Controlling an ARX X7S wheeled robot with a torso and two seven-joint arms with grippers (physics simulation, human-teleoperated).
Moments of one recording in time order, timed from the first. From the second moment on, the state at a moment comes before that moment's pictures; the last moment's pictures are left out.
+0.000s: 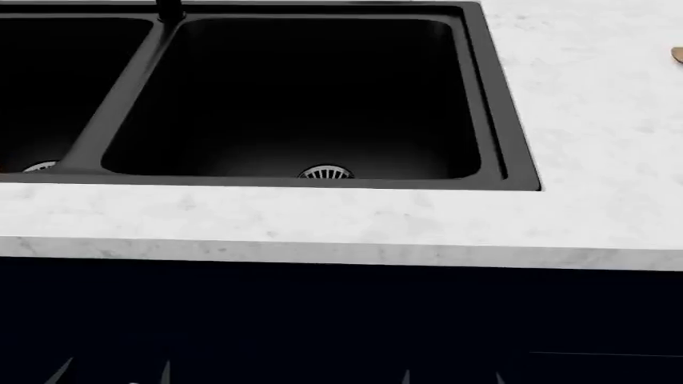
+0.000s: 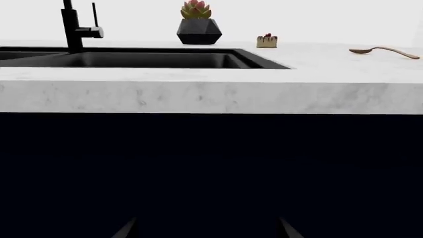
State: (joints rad) left arm 0.01 -0.05 0.07 0.00 -0.06 0.05 -0.05; right arm 0.01 0.07 -0.07 0.03 0.06 -0.02 0.08
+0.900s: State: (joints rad) left arm -0.32 -0.18 0.04 0.65 -0.22 -0.88 -0.11; right arm 0.25 0.20 -0.06 -0.65 0.21 0.80 0.12
